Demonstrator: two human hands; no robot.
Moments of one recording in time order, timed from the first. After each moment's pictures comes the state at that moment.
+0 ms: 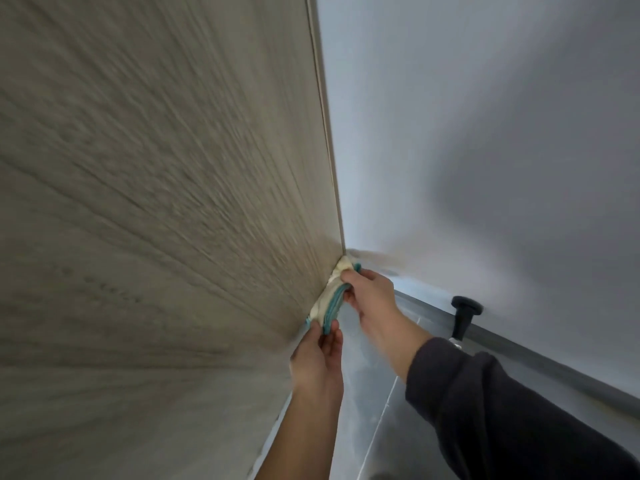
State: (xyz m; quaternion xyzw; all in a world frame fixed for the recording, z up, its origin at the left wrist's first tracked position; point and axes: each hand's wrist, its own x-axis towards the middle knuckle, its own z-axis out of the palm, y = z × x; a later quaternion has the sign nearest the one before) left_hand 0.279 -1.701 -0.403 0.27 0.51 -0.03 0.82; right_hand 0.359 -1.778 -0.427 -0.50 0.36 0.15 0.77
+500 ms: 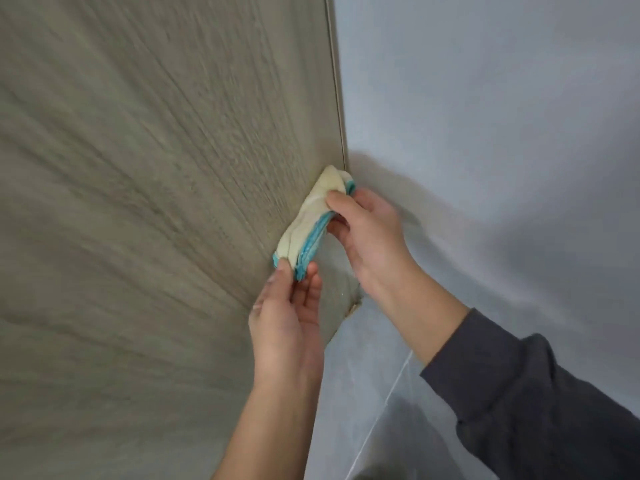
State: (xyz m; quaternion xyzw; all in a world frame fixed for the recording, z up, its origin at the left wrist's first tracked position) left_hand 0.247 -1.701 -0.220 0.32 0.31 0.15 0.88; right_hand 0.334 -1.774 -0.214 -0.48 0.07 0.07 0.87
